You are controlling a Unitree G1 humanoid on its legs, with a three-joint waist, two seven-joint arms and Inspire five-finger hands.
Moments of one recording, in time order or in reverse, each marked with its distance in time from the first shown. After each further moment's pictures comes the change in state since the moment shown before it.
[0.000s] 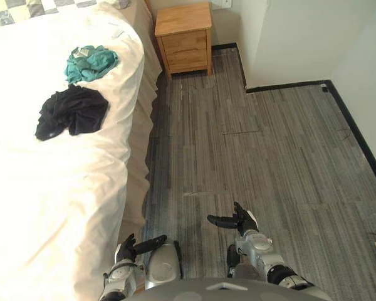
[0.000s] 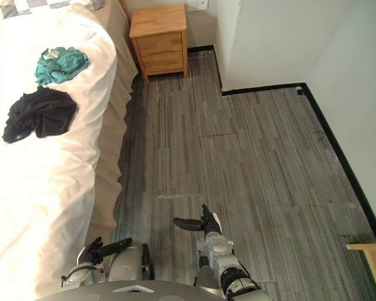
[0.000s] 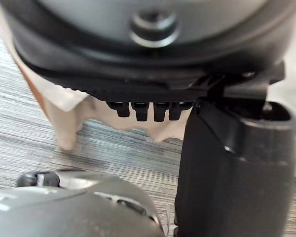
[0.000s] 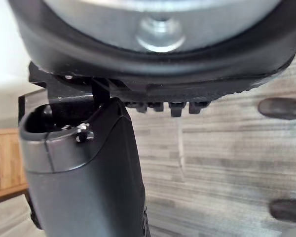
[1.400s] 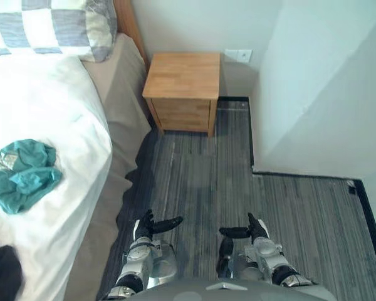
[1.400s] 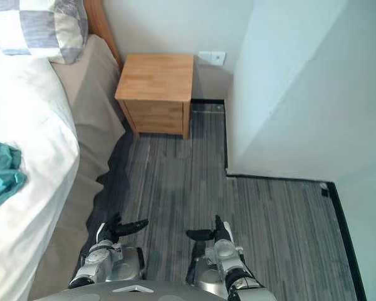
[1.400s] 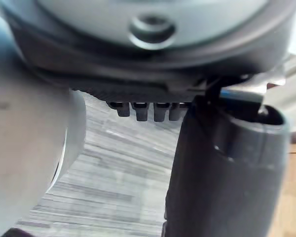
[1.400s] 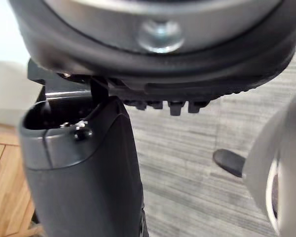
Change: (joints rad) left arm -0.077 -0.078 -0.052 -0.068 0.022 -0.019 0.016; right arm -0.008 -0.008 -0.158 0.107 -0.274 0.065 -0.049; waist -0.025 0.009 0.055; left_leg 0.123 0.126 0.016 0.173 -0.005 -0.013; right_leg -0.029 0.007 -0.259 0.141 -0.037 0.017
